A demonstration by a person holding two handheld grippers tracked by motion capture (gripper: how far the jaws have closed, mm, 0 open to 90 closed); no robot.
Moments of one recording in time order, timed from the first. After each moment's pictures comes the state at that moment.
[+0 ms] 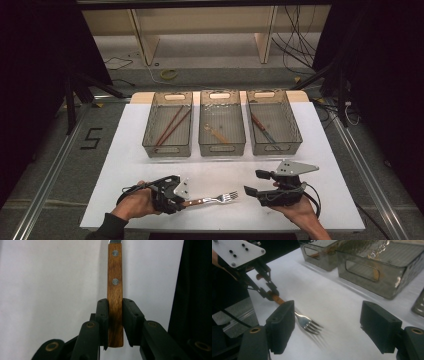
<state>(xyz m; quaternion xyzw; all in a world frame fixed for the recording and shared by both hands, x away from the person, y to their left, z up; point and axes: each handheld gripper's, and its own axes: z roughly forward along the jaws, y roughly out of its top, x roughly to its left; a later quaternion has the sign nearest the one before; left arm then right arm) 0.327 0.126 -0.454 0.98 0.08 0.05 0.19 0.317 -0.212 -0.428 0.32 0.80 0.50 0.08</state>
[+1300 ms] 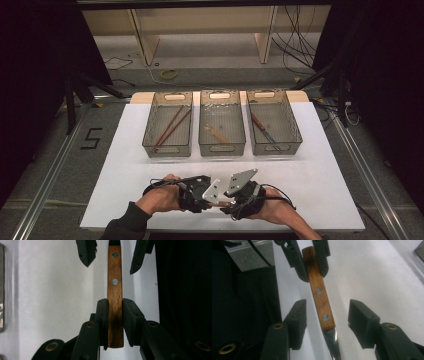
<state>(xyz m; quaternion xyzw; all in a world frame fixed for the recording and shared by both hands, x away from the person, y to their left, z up) 0.320 0.057 -0.426 0.98 -0.03 0.07 0.20 0.319 -0.126 -0.445 0.13 0.94 0.32 0.03</state>
